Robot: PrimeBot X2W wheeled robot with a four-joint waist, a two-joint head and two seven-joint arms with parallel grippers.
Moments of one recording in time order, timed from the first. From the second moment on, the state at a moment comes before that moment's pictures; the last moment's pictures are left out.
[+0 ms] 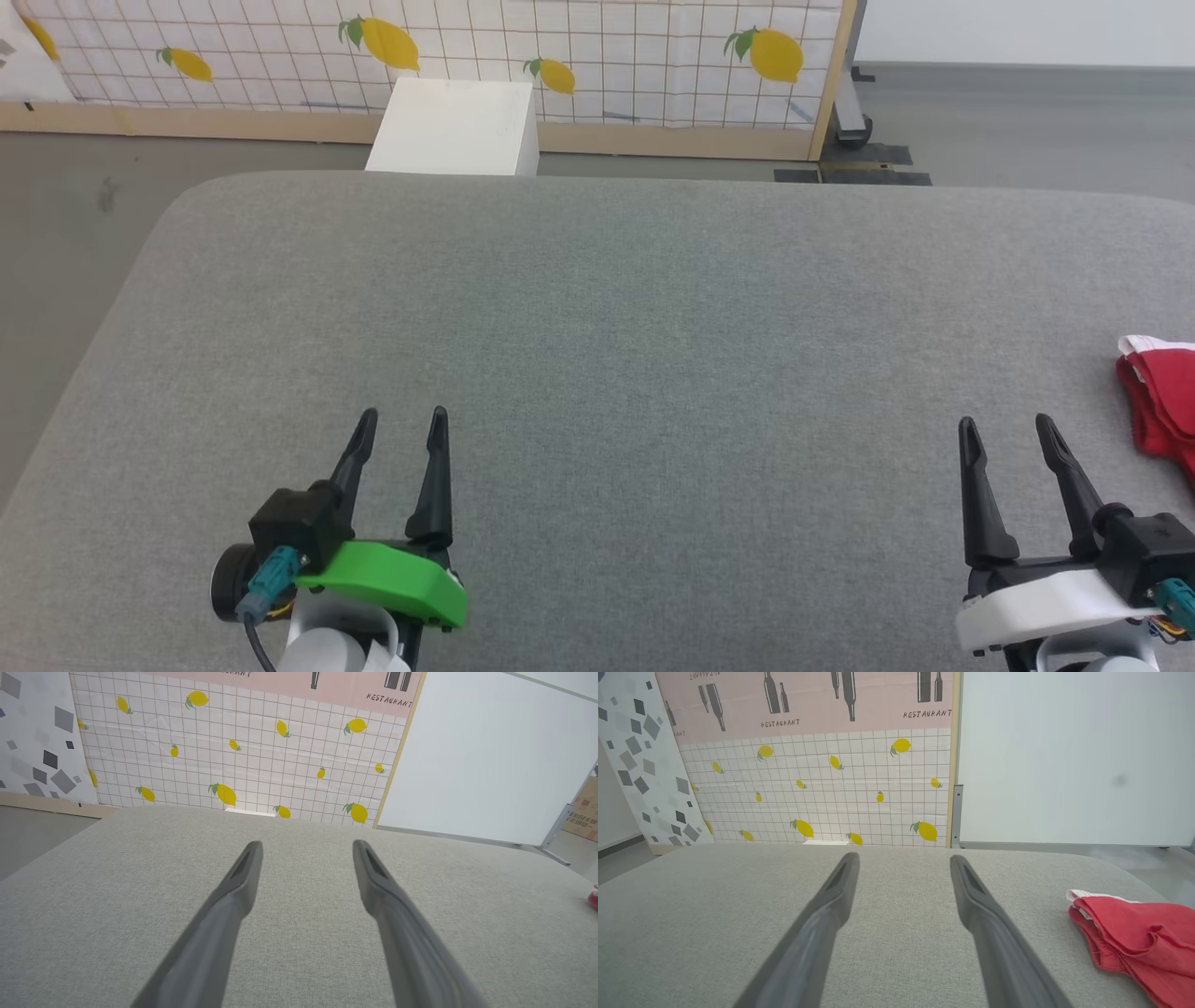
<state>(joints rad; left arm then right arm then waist) -0.08 0.06 -0.10 0.18 -0.24 -0.08 -0.26 0.04 -0.05 -0.10 0.07 0.08 0.13 -0.25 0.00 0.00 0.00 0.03</state>
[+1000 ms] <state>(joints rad) -0.07 0.06 -0.11 0.18 -0.24 -0.08 -0.25 0.04 -0.05 -0.10 0.08 0.13 0.13 -0.25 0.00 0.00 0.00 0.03</state>
